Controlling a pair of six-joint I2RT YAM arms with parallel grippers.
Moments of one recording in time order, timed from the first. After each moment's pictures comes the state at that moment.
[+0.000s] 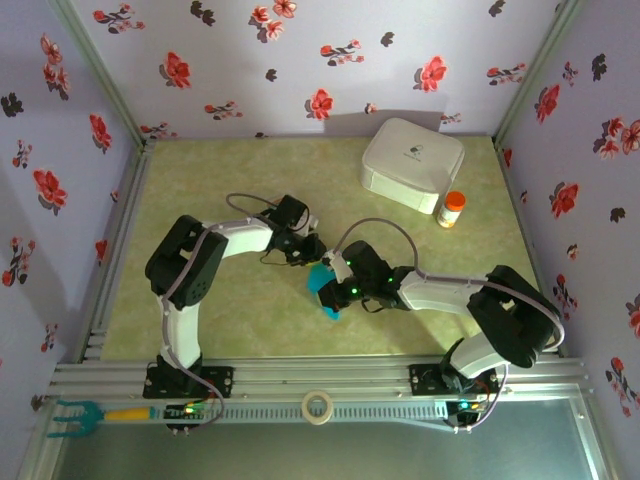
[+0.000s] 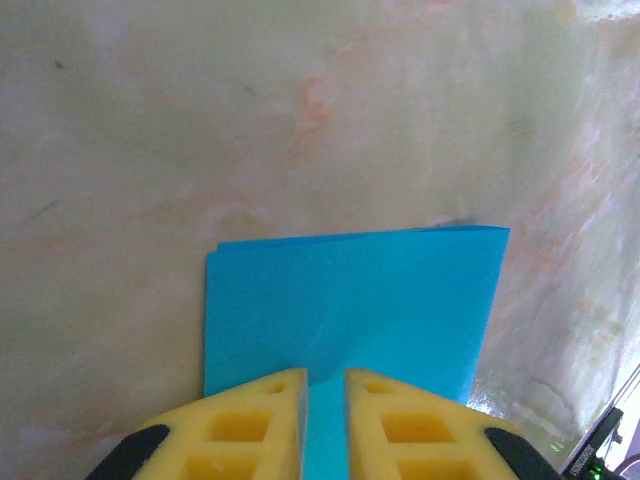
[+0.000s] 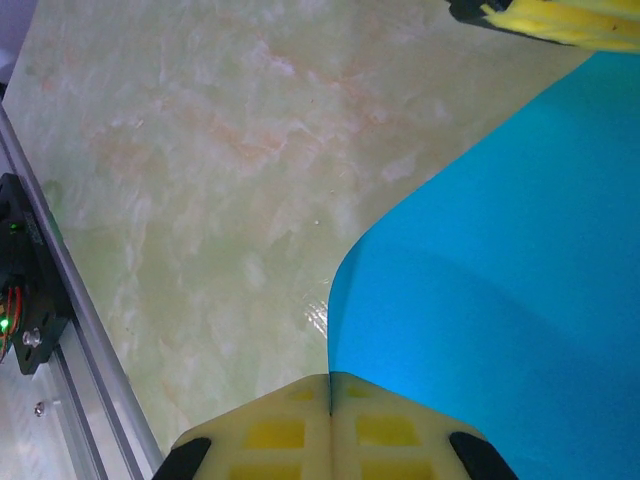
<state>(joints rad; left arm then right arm) -0.63 1.97 1.15 -0.26 0.51 -0.69 0.85 1.48 0.62 0.04 -0.45 0.43</state>
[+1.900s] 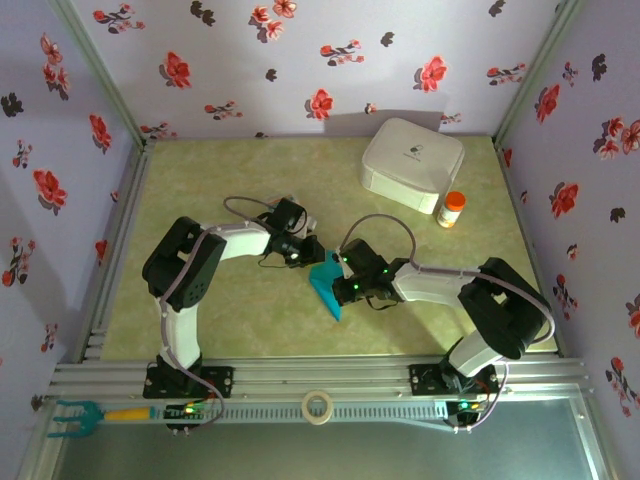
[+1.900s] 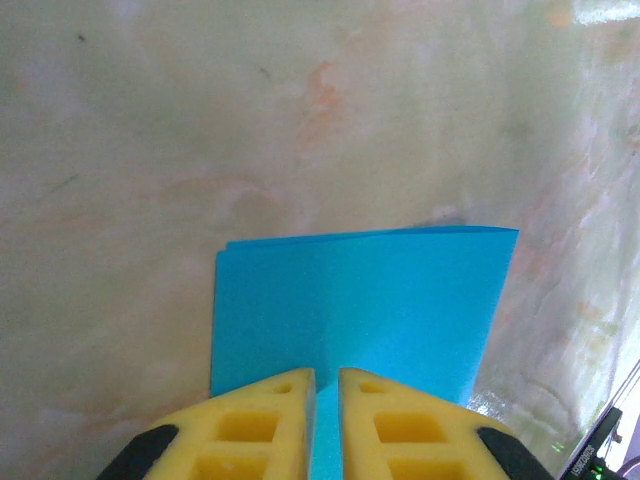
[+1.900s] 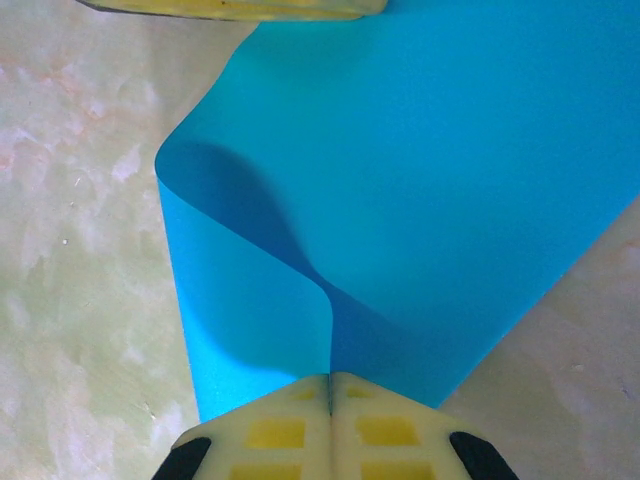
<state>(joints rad) -0.63 1.95 1.10 -0.20 0.51 -0.70 0.82 1.54 0.69 -0.18 -0.19 0.46</state>
